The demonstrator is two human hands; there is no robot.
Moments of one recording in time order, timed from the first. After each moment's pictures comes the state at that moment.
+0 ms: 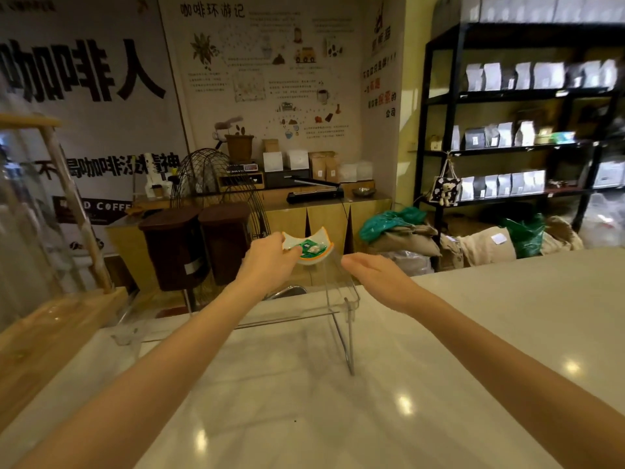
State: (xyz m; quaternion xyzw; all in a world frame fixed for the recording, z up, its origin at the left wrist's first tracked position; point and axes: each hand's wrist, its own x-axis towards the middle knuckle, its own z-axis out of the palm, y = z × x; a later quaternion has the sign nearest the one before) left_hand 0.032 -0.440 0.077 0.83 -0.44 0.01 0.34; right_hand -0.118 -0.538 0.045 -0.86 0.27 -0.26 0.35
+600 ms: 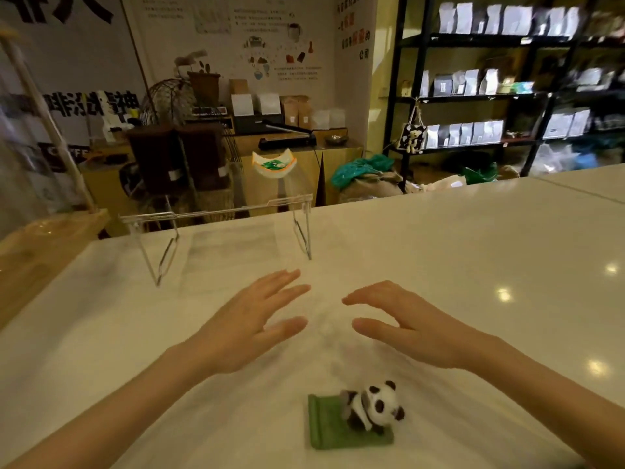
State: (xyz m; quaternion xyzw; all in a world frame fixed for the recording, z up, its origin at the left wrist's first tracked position) left_hand -0.084 -0.261 -0.040 0.69 -0.70 -0.08 0.18; right_hand -0.306 -0.381 -0.027 -0.94 0.20 -0.11 0.25
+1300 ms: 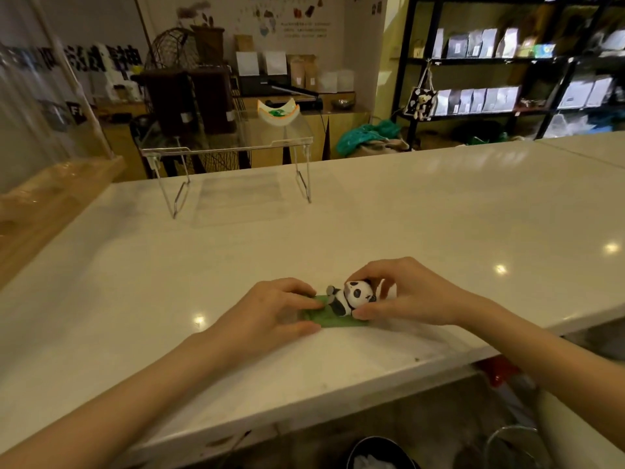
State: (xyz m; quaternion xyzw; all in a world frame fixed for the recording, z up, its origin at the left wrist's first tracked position) left_hand -0.160 -0.187 -0.067 0.66 -0.71 -0.10 0.23; right_hand -0.345 -0.332 -0.043 -0.93 0.19 -0.09 0.31
